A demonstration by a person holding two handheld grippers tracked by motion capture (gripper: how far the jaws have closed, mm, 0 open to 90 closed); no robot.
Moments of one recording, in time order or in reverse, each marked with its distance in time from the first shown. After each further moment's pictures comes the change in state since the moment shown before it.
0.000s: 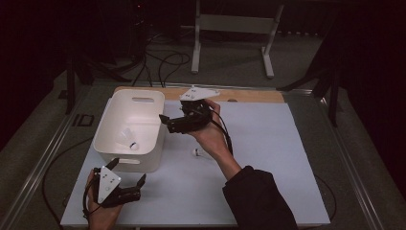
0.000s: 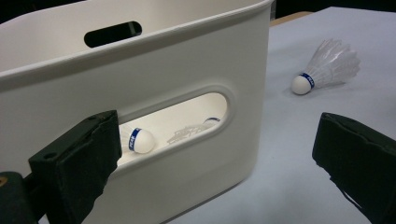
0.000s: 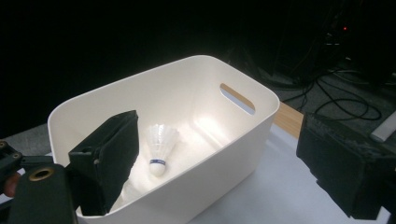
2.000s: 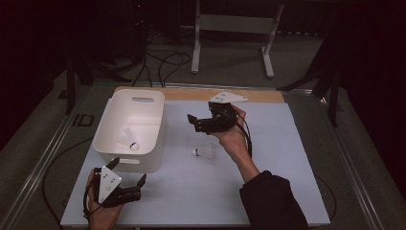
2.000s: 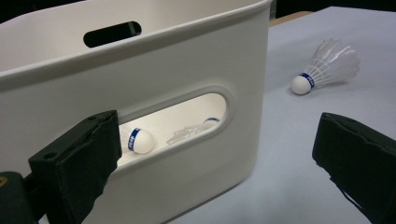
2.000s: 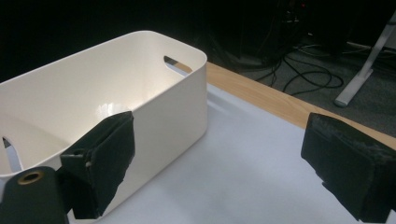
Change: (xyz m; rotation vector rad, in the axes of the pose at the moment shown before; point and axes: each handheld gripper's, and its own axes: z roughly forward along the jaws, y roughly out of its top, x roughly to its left) left arm -0.001 0.000 0.001 0.002 0.000 0.000; right arm -0.052 -0.042 -0.030 0.024 -0.118 0.106
